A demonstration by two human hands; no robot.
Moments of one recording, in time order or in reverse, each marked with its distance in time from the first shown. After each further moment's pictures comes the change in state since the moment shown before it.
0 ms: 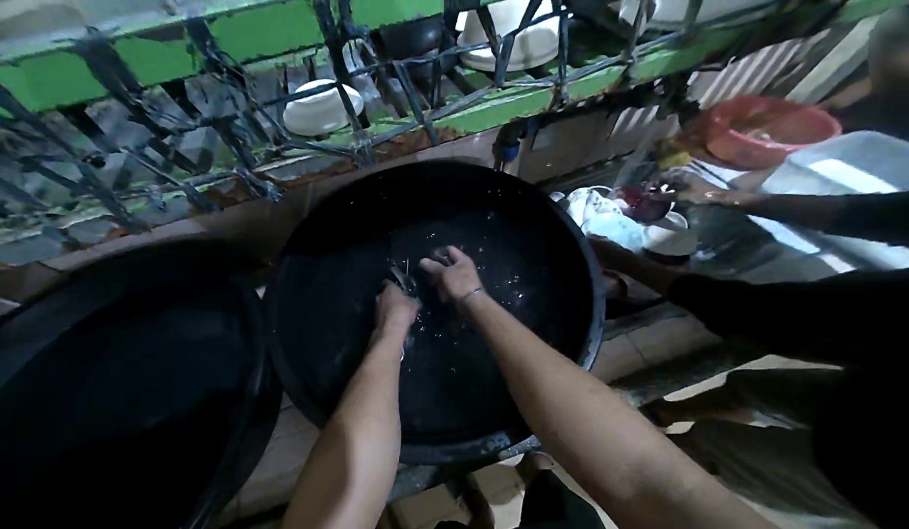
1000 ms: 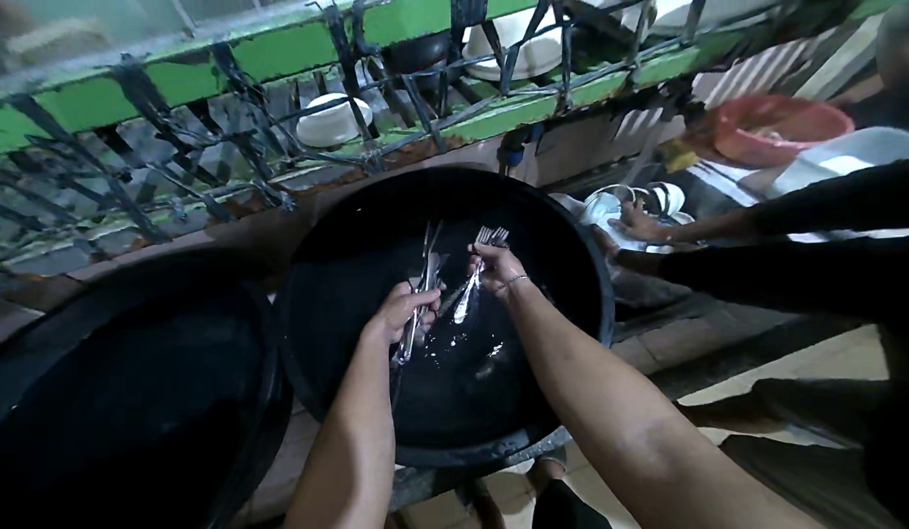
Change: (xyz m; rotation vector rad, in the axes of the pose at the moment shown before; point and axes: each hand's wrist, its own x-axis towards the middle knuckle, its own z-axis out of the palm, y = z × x) left_hand 0.010 -0.026 -0.018 -0.863 -0.569 0.304; right_hand 0.039 0.015 -0.054 0.865 -0.001 0.103
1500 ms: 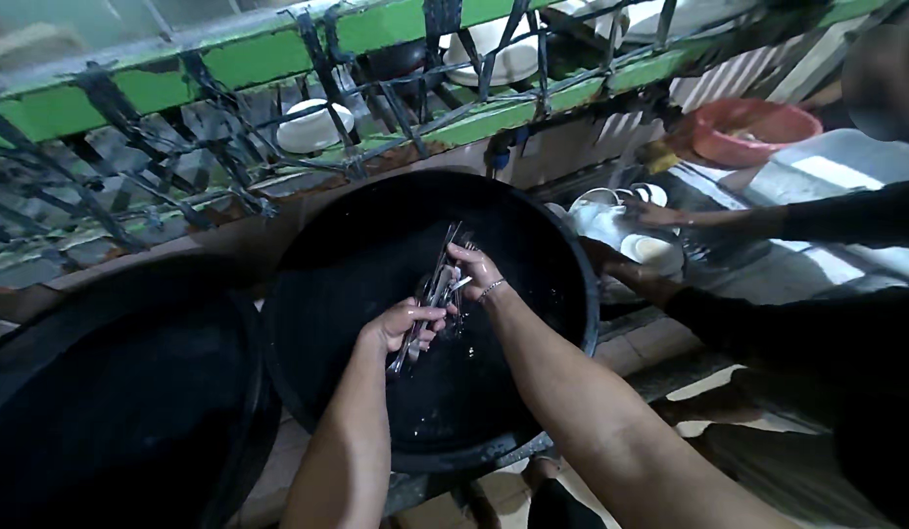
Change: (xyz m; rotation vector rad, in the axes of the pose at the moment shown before) left_hand 0.005 -0.007 0.005 0.002 -0.367 -0.161; right_hand -0.016 0.006 0.018 -0.130 -0.263 -0.027
